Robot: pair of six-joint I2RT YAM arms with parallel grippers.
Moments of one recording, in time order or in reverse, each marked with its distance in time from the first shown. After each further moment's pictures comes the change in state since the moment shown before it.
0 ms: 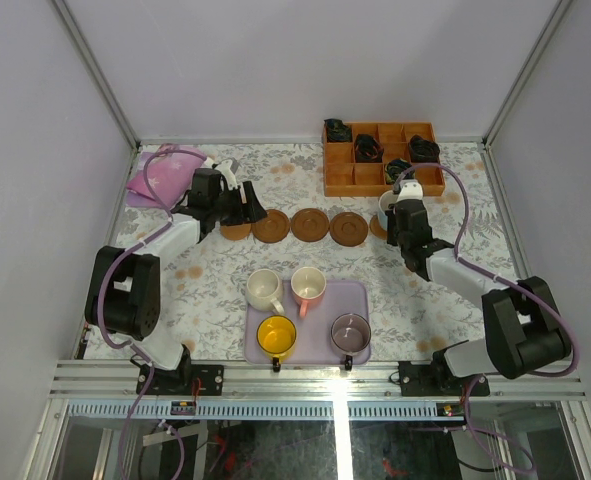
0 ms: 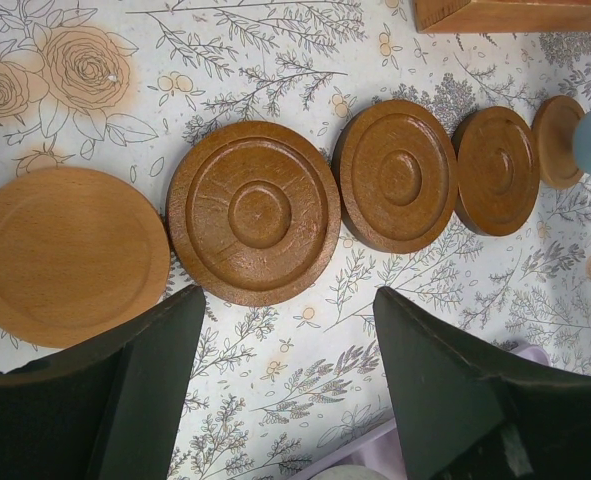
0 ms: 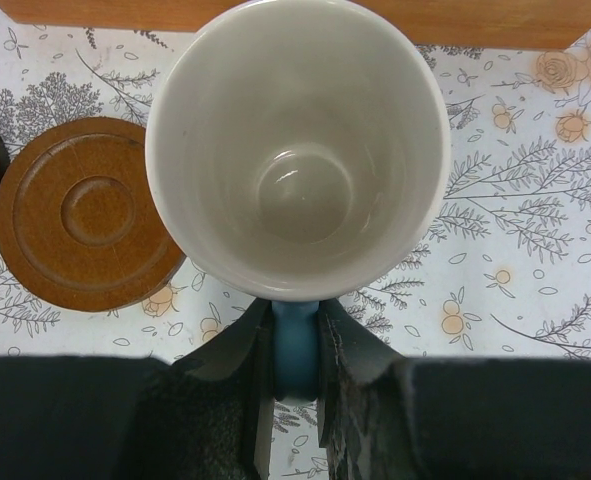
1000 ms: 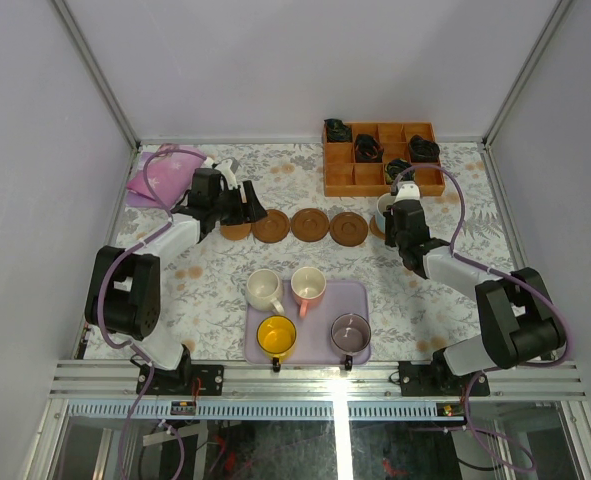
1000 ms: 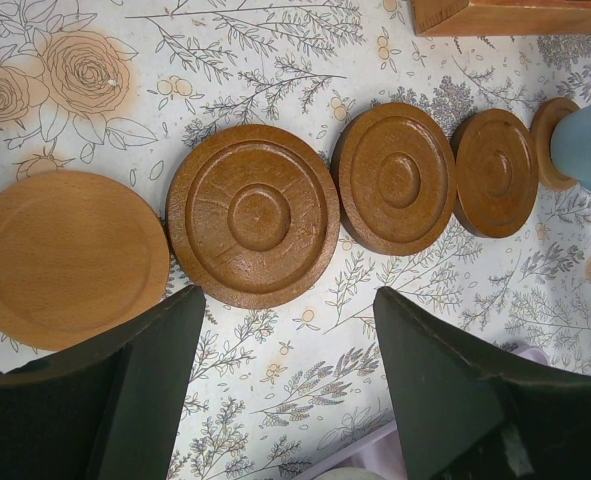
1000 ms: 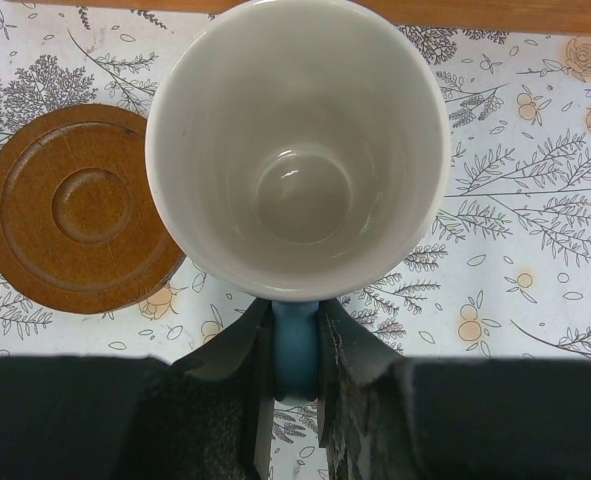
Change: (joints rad) left arm 0.000 0.000 0.000 0.006 0.000 0.000; right arm -0.007 0.061 0.002 0.026 -0.025 0.004
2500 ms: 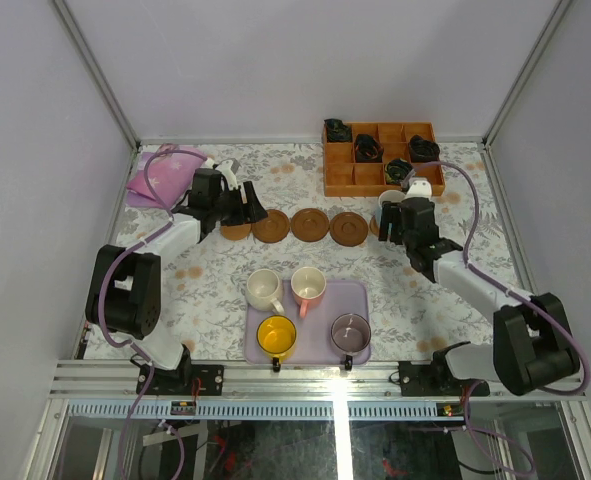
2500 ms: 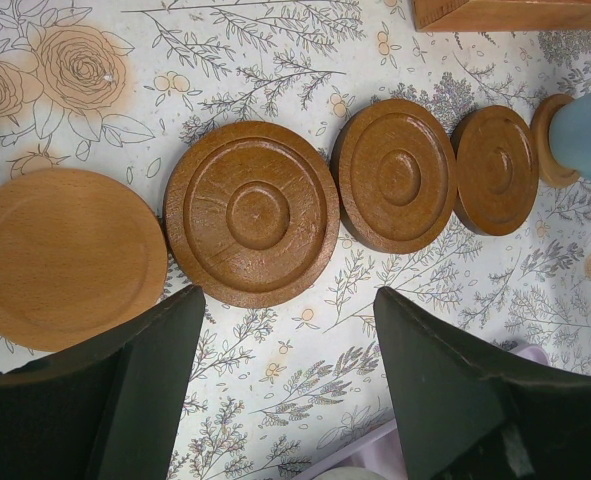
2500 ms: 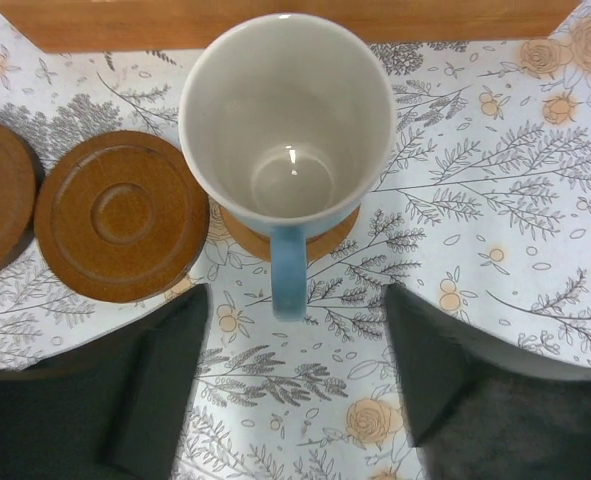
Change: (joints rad) left arm 0.000 0.007 0.000 0.000 0.007 -0.001; right arm -0.004 -0.109 0.015 -0.105 0.013 0.063
